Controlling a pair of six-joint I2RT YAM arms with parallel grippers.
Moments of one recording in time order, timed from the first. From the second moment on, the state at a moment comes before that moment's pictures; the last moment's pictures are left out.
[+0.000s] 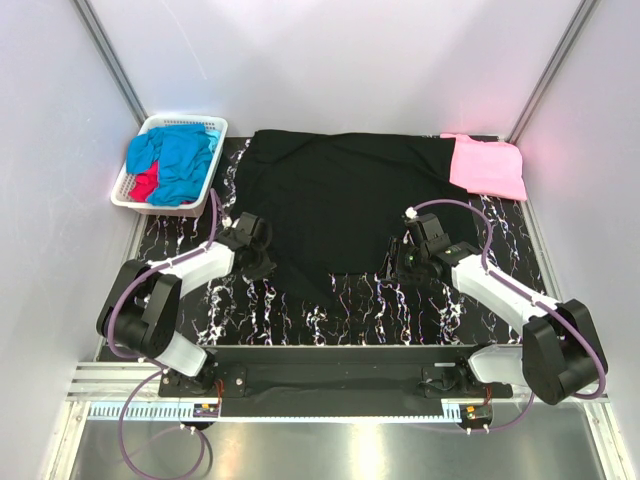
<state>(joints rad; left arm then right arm) -0.40 1.52 0.77 -0.37 -0.05 -0.82 0.45 1.28 0.74 -0.42 -0.19 0.58</state>
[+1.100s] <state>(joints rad) -0.40 0.81 0.62 -0.76 -0.09 -0.85 0.32 1.38 0.93 -0.67 0.40 0.74</state>
